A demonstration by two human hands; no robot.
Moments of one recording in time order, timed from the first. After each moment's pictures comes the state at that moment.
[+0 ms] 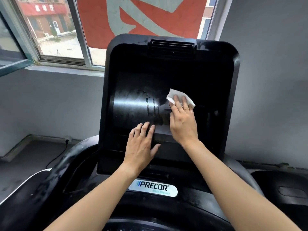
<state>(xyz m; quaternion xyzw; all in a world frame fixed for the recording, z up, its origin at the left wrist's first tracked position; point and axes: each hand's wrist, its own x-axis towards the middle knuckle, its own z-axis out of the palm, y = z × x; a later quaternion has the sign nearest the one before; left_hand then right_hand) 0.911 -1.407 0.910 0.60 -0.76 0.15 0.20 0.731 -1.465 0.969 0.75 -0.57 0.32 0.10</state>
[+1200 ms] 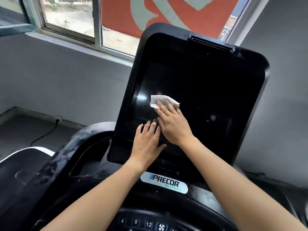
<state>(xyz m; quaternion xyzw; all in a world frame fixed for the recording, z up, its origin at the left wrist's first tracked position) 0.961 -1.402 0.893 0.62 -0.75 0.08 0.19 0.829 -1.467 0.963 0.87 -0.46 0.08 0.14</state>
